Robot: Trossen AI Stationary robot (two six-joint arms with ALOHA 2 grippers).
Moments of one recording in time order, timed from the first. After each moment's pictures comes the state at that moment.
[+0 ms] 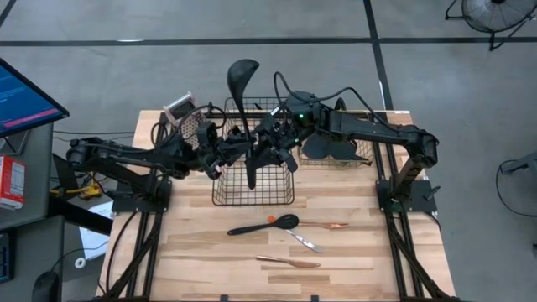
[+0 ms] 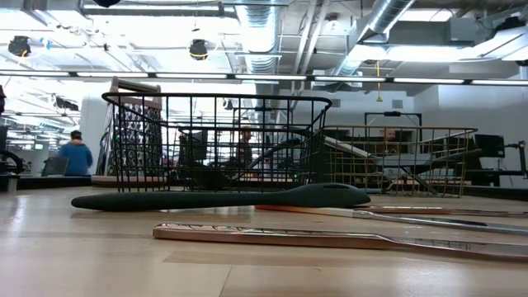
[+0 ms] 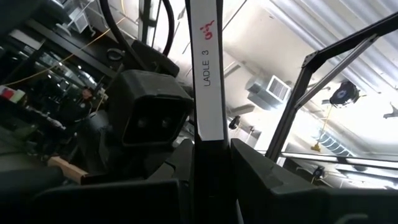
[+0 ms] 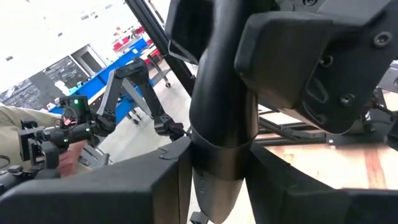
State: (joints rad) left arm -0.01 1.28 0.80 1.08 -0.02 -0.59; right arm -0.16 1.74 1.71 -0.16 -0.75 0.41
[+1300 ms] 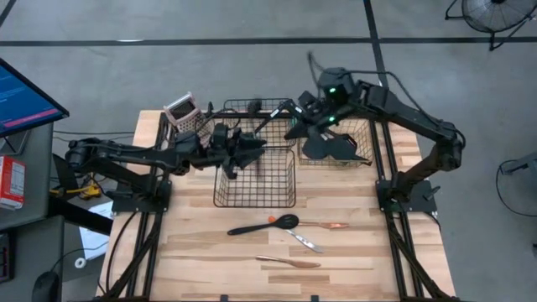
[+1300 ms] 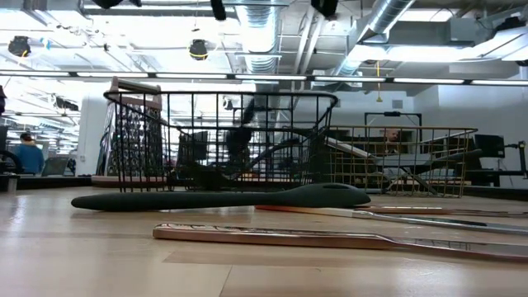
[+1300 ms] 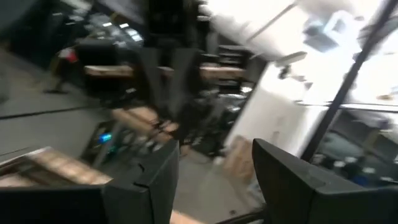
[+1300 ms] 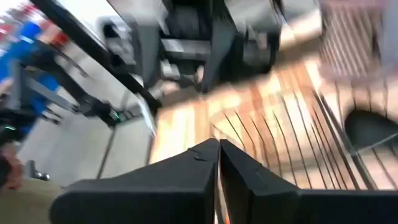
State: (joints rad) left arm 0.05 1.26 0.80 0.76 -0.04 -0.51; right arm -0.35 1.50 1.71 -0.74 -0.59 0.23
